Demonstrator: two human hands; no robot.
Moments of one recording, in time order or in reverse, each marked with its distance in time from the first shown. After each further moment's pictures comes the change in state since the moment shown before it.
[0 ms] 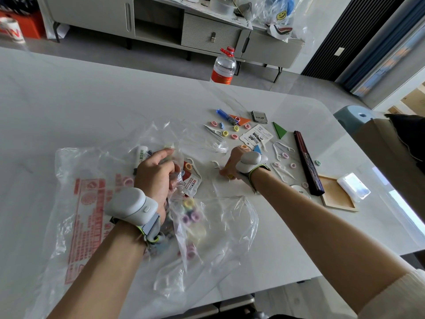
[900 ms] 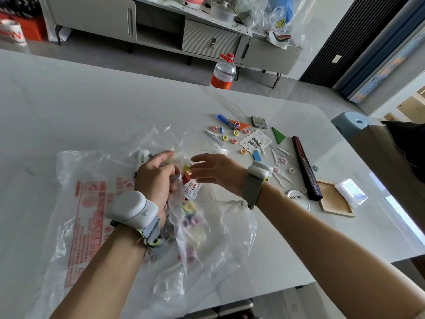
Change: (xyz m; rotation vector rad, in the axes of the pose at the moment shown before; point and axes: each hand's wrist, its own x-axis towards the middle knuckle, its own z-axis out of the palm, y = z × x) left_hand 0.005 -0.001 -0.003 0.034 0.004 0.024; right_hand -0.049 -0.033 0.005 1.090 -0.314 -0.314
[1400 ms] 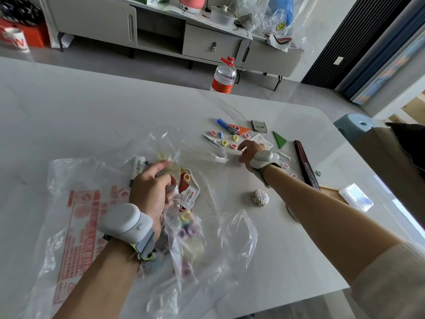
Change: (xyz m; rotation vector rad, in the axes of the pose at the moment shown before) left_hand 0.002 -0.004 0.003 -0.020 -0.004 -0.019; right_hand 0.052 0.013 -0.107 -0.947 0.561 0.154
